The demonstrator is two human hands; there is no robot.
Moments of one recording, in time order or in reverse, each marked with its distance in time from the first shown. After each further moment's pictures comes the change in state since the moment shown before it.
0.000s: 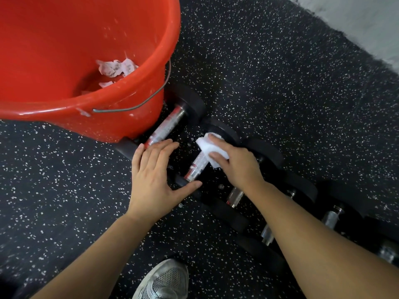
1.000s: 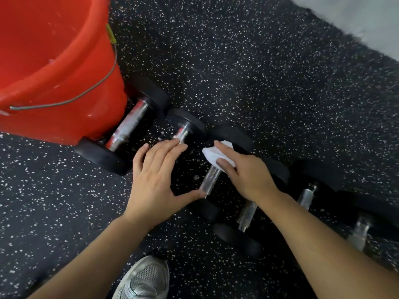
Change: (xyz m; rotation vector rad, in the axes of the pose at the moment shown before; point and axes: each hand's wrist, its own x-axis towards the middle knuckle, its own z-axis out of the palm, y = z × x) left_hand -0.003 0.064 0.025 -0.002 -0.152 0.170; right_hand -0.074 0.065 -0.036 -0.023 0.018 0.035
